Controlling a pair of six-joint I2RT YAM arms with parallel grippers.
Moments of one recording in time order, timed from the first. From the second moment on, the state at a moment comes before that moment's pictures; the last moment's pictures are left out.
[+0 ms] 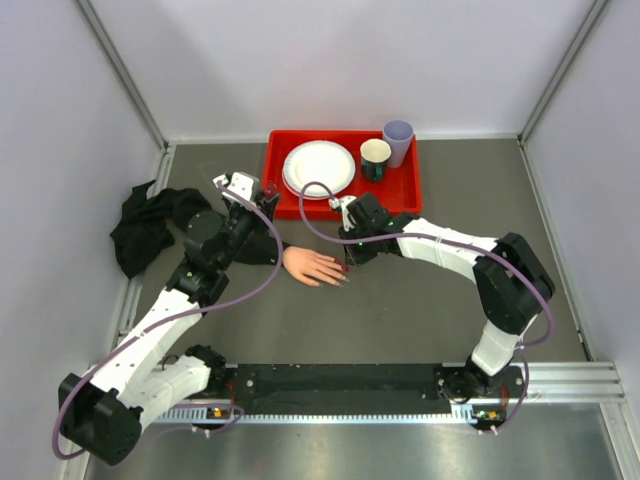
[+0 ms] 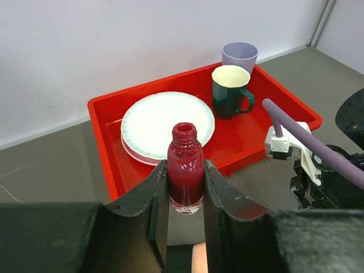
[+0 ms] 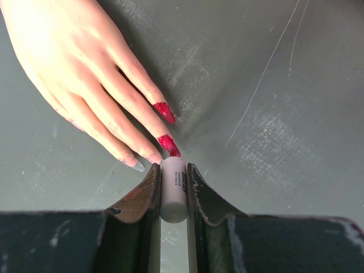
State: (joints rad) left arm -0.44 0.92 0.71 0.27 0.04 0.01; right arm 0.73 1.73 1.17 -0.40 -0.09 0.16
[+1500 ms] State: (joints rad) left arm -0.47 0.95 0.79 0.10 0.88 -0.22; right arm 0.62 1.11 1.40 -0.72 -0.27 0.19
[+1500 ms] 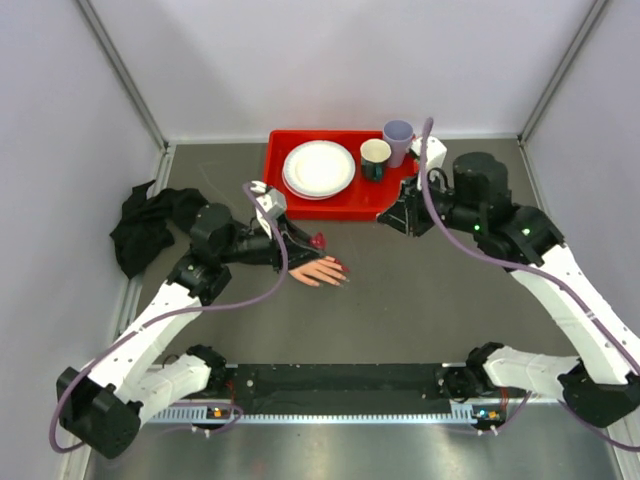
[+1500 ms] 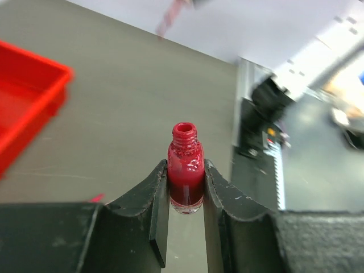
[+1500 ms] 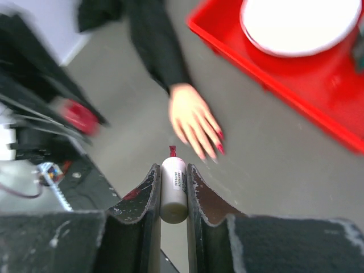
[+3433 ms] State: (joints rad) left arm -0.59 0.98 0.78 -0.04 0.93 0.03; right arm 0.89 1.34 1.66 -0.93 -0.37 -0.03
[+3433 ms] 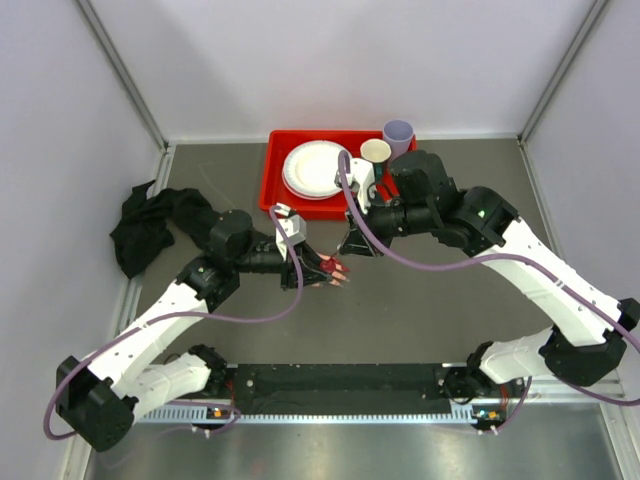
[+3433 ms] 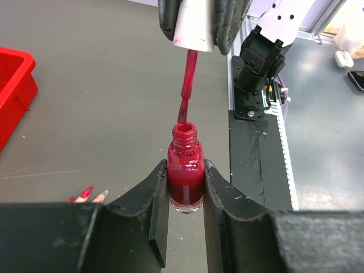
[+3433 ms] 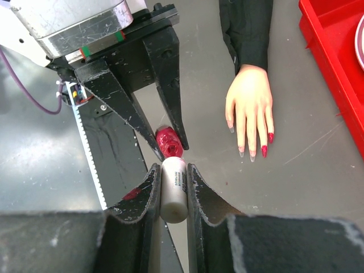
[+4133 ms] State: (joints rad) left arm -0.59 0.96 0.78 -0.06 0.90 0.05; right arm 0.89 1.34 1.65 -0.93 -0.37 -0.03
